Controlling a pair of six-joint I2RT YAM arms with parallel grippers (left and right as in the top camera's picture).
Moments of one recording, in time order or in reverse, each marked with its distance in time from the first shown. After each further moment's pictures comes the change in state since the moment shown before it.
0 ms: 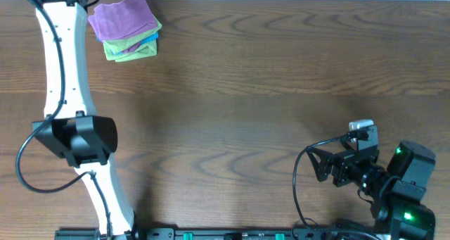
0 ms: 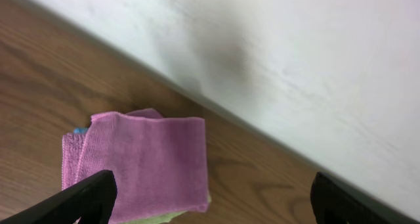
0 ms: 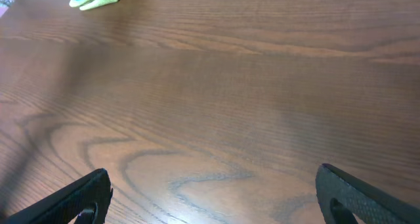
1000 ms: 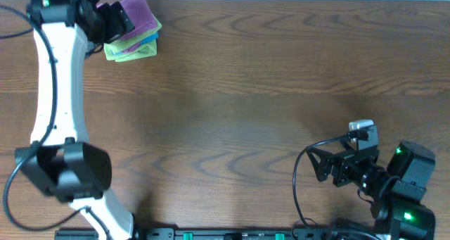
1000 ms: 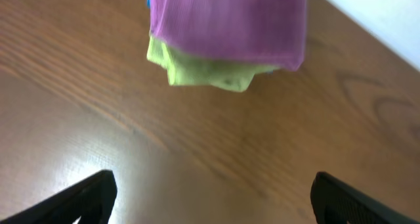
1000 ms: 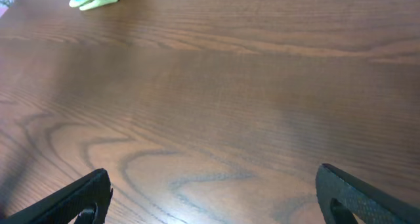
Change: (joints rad) left arm -0.012 -0.348 -0.598 -0.146 -0.070 0.033; right arm 0.000 0.000 -0.001 0.000 0.000 0.000
